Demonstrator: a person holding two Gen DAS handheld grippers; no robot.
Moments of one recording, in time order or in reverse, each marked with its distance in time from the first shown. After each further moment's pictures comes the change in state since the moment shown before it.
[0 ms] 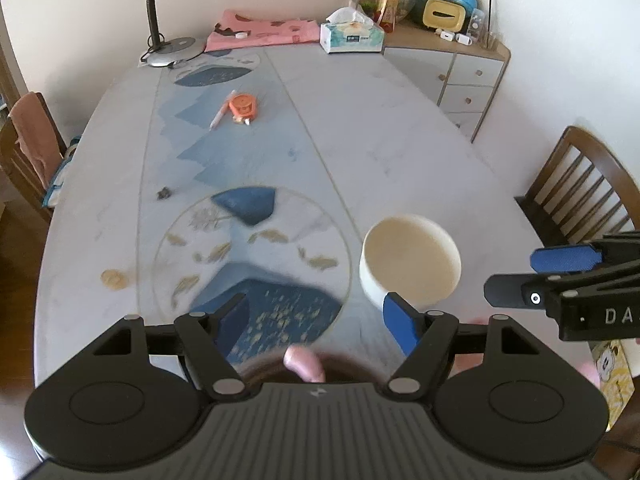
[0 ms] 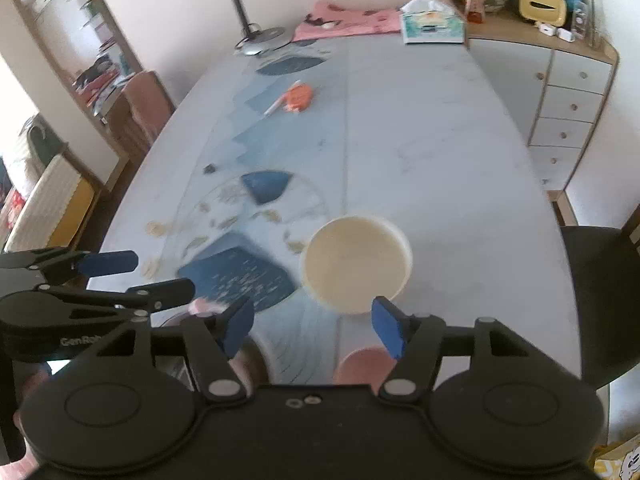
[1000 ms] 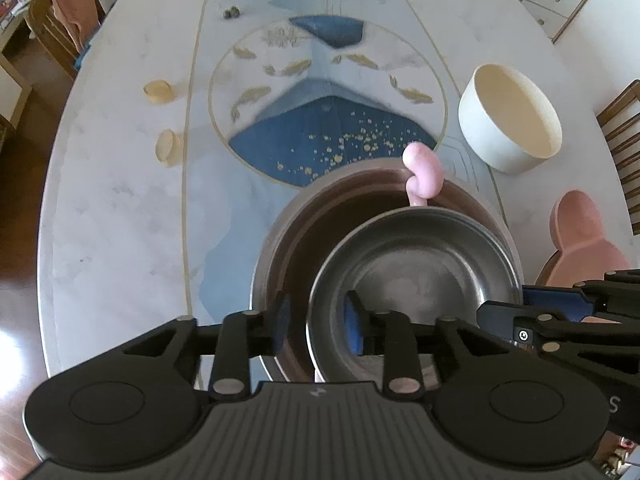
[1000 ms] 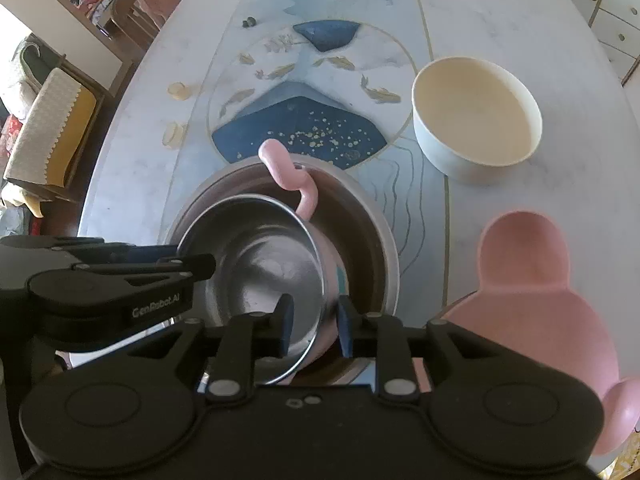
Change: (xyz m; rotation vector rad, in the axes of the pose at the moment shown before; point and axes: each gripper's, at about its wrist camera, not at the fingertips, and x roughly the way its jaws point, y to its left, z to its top) left arm 0.030 0.060 -0.092 -0.145 0.341 0.082; right arm 0.065 0.092 -0.069 -0.030 0.329 0.034
